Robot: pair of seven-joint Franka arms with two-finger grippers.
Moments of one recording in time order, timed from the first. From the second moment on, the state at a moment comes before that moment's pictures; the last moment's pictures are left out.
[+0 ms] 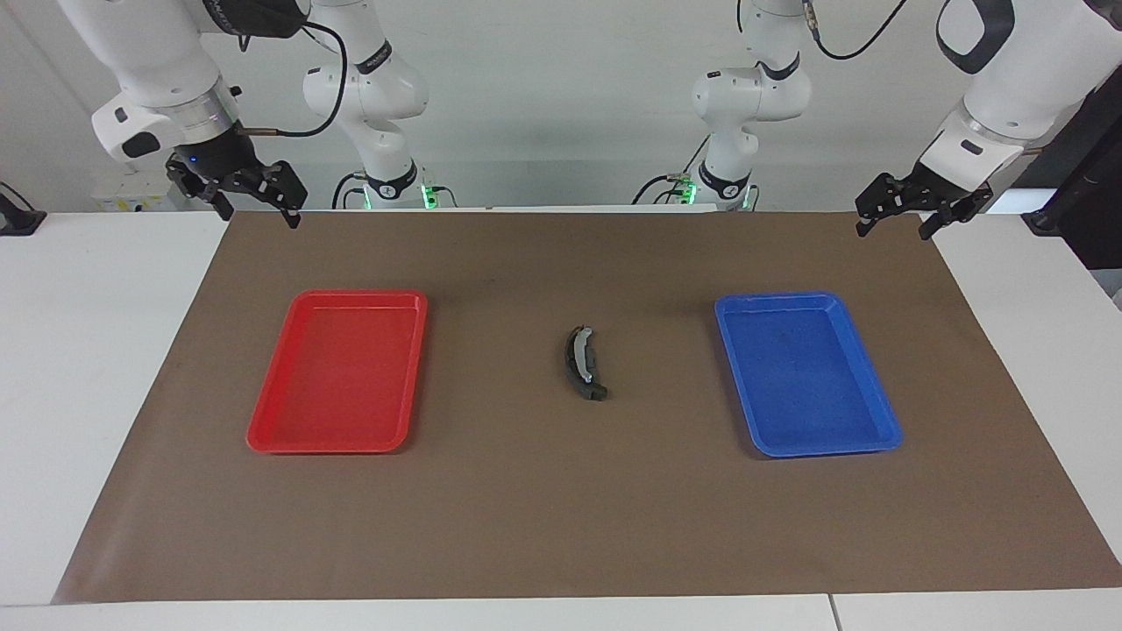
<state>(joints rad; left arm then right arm) -0.06 -0.02 0.06 -1.59 -0.02 1.48 0.13 -0.01 -0.07 -0.02 -1.61 -0.03 1.47 0.13</state>
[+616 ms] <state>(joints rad) -0.06 -0.02 0.06 -1.59 -0.02 1.48 0.13 -0.01 -0.04 -0.02 -1.60 -0.03 1.49 0.13</state>
